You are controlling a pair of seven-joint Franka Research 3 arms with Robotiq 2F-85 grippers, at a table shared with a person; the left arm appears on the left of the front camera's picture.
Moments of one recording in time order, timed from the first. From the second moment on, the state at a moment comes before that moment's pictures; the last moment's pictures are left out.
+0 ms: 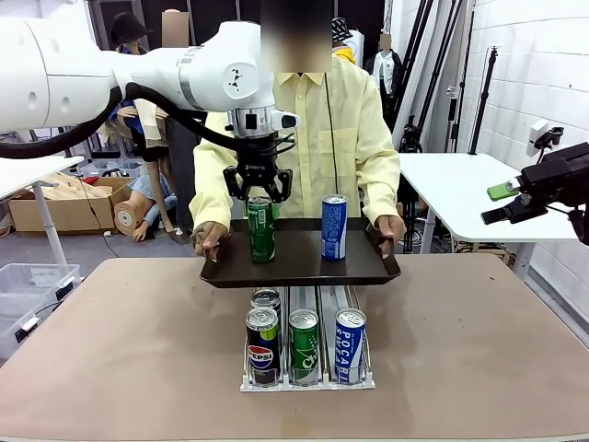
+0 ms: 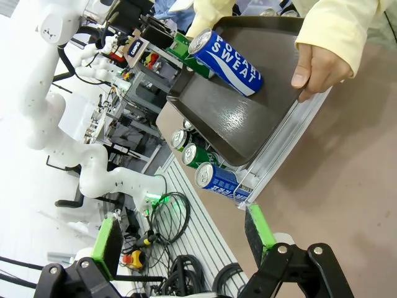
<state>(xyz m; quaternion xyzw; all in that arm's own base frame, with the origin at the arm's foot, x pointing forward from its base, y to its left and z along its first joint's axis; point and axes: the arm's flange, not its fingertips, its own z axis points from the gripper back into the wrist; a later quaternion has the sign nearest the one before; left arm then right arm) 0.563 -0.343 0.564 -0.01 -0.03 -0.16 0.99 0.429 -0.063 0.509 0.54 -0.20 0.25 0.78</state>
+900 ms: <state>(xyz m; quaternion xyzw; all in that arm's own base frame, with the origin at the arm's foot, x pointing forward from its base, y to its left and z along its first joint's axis) 0.564 -0.343 0.571 -0.01 -0.03 -0.16 0.99 0.429 -0.063 0.509 0.54 -0.20 0.25 0.78</state>
